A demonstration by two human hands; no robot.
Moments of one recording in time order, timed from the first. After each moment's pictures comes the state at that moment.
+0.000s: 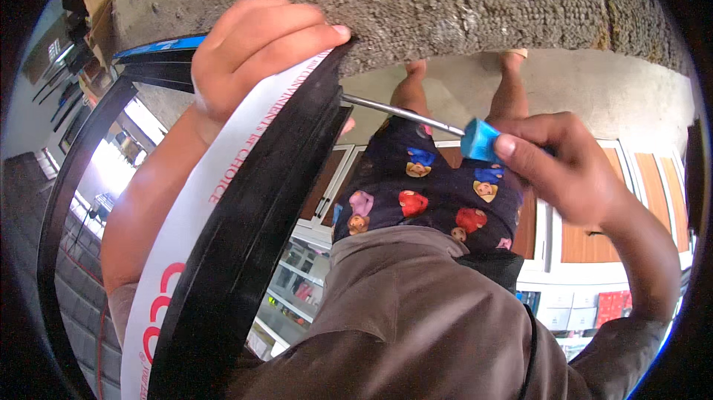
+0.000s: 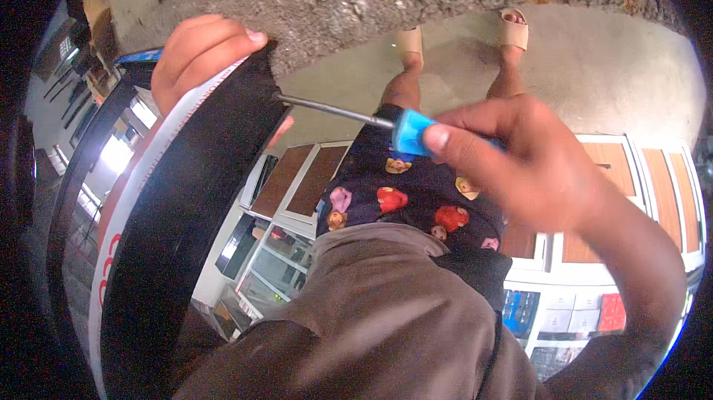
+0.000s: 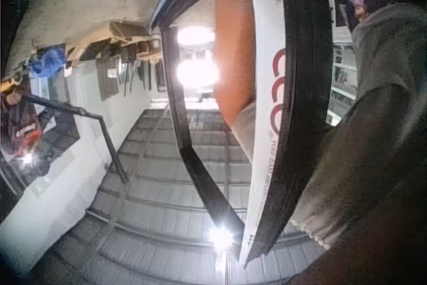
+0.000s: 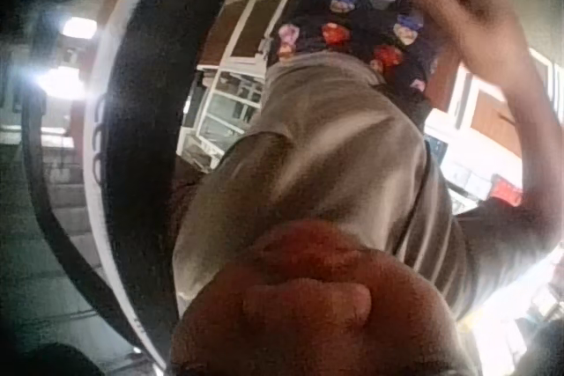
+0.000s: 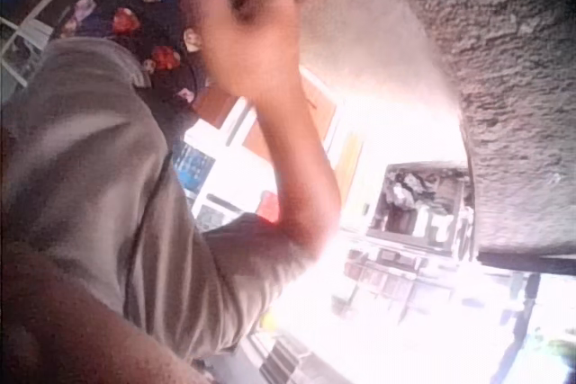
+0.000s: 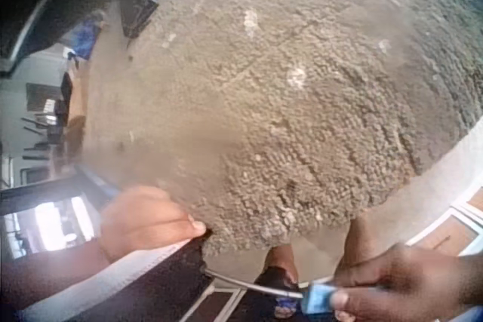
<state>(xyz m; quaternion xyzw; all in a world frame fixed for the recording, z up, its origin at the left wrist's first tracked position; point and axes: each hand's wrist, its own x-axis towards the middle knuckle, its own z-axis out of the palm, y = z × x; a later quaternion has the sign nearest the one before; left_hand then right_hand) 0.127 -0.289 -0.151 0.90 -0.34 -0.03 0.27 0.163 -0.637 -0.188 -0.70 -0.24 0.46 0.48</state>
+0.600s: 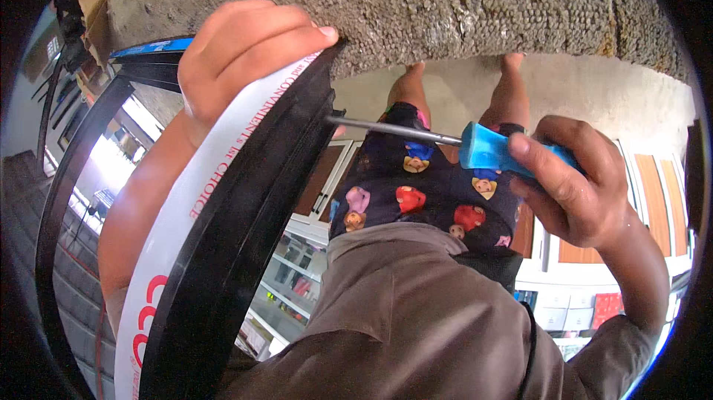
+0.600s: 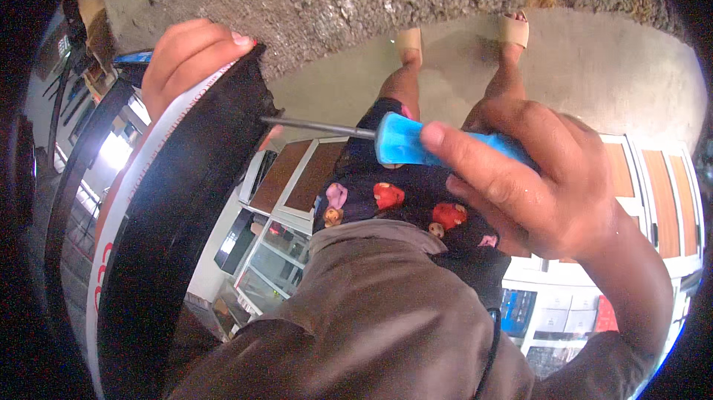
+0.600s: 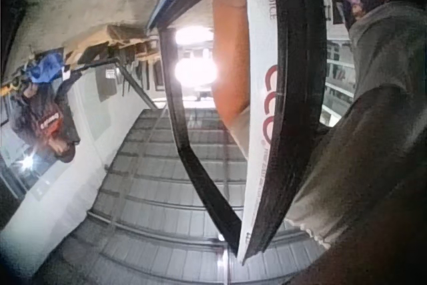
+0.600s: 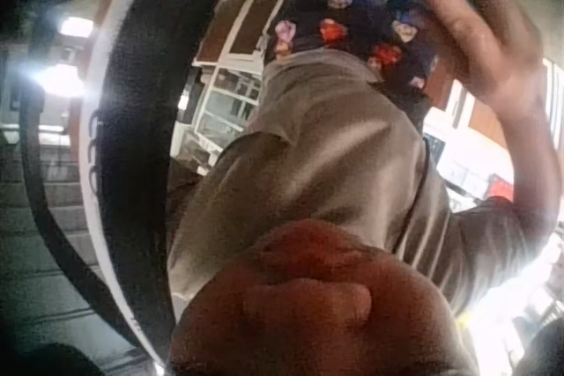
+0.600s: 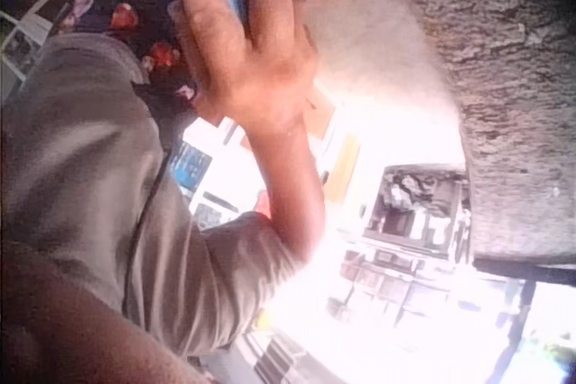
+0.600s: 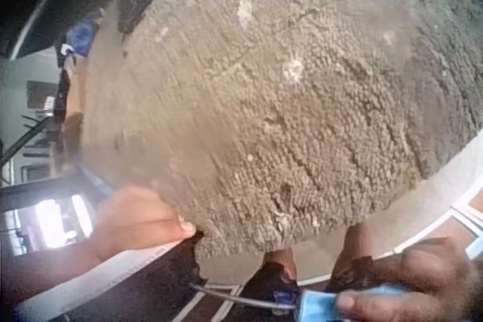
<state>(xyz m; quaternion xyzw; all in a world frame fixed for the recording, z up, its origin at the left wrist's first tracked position) 0.123 -0.285 -0.142 0.90 -0.36 -0.01 0.24 0.163 -0.661 -0.184 -0.70 -0.50 0.22 0.46</state>
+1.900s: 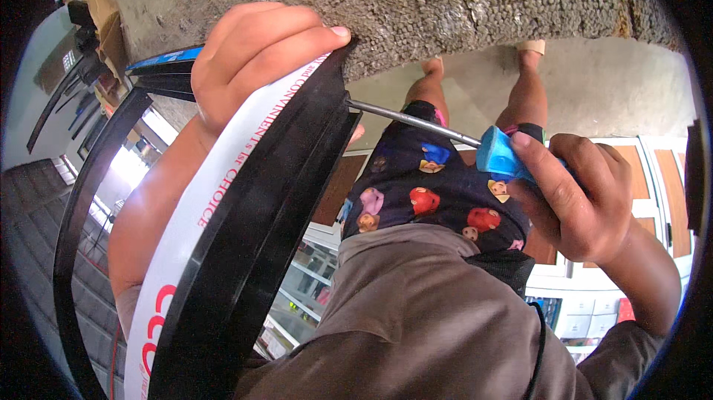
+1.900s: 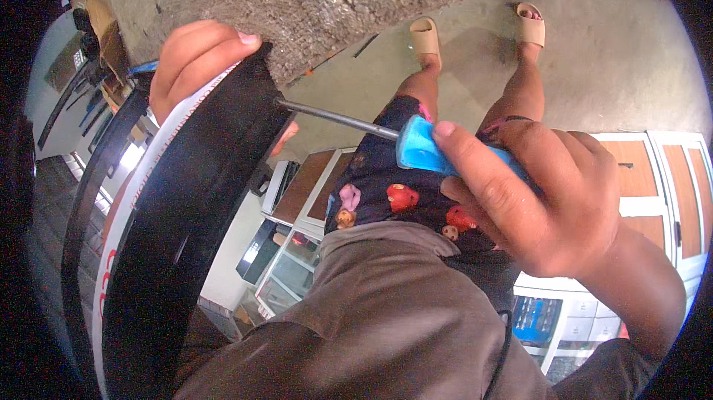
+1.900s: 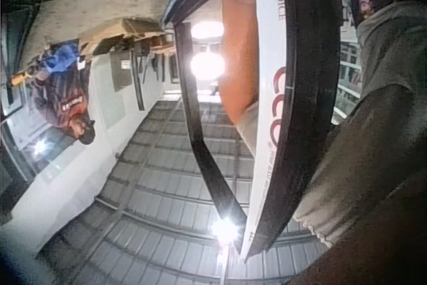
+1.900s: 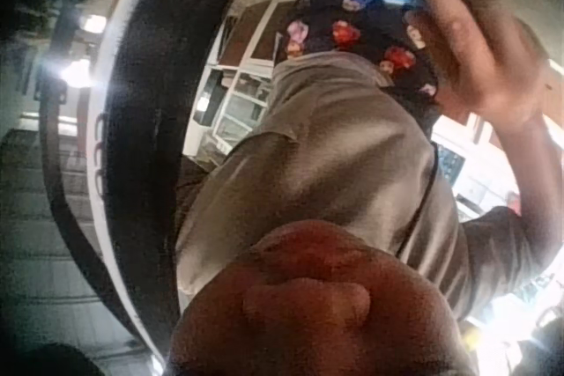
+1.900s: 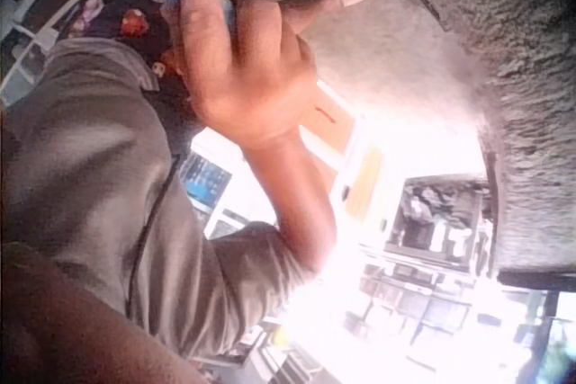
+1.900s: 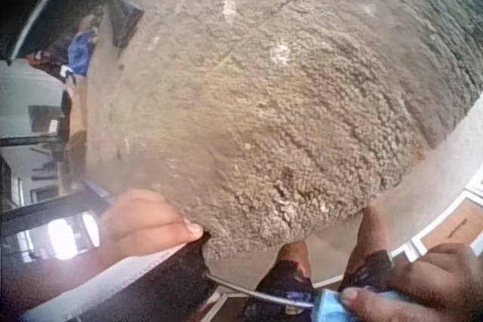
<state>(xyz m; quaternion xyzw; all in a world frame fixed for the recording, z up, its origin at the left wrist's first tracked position) 0.134 -0.307 -0.137 0.90 -0.35 -0.01 0.26 0.140 -0.665 -0.170 -0.75 -0.46 0.18 0.43</state>
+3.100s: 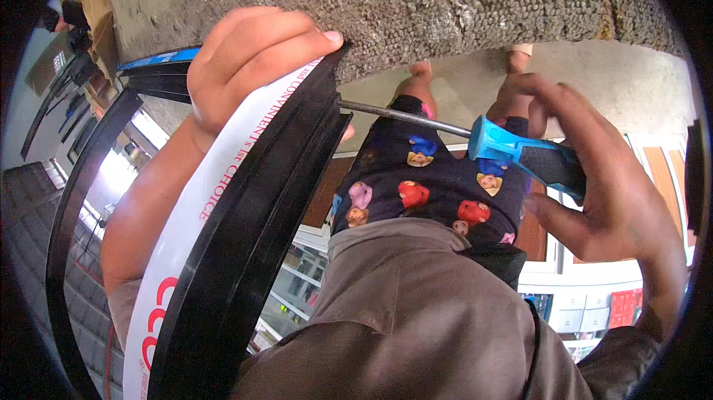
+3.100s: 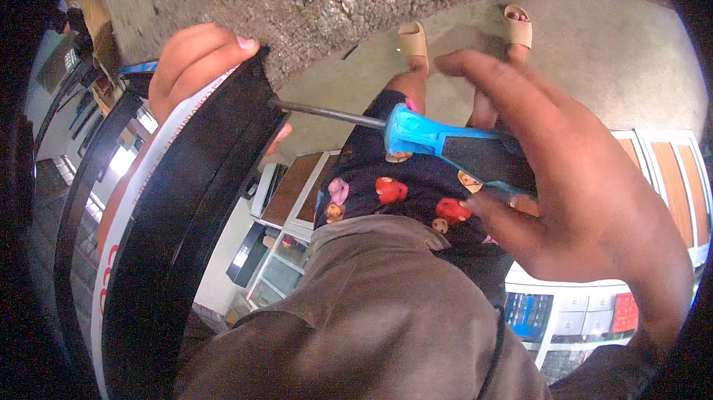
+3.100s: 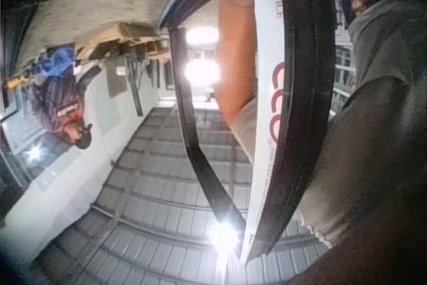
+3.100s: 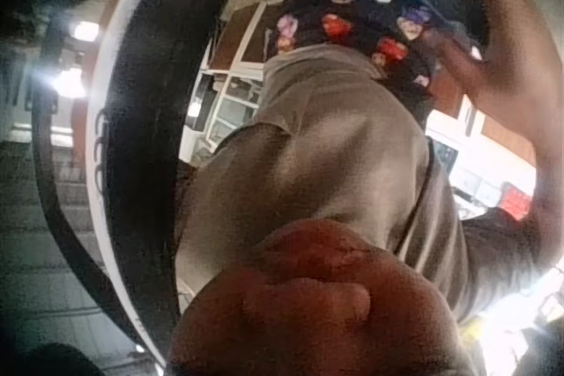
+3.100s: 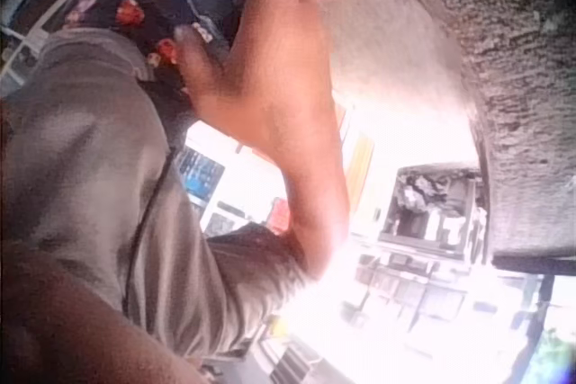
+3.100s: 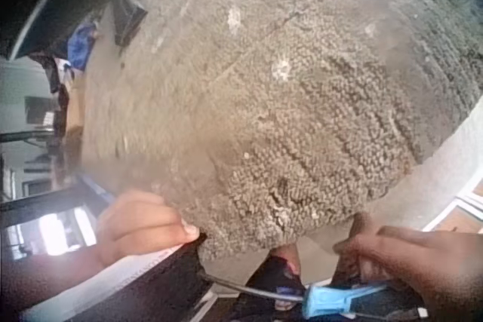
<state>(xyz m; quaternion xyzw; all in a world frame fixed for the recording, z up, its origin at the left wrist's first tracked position) 0.122 -0.308 -0.132 0.90 -0.35 -0.04 0.26 0.176 -0.668 -0.143 -0.66 -0.21 0.56 0.46</state>
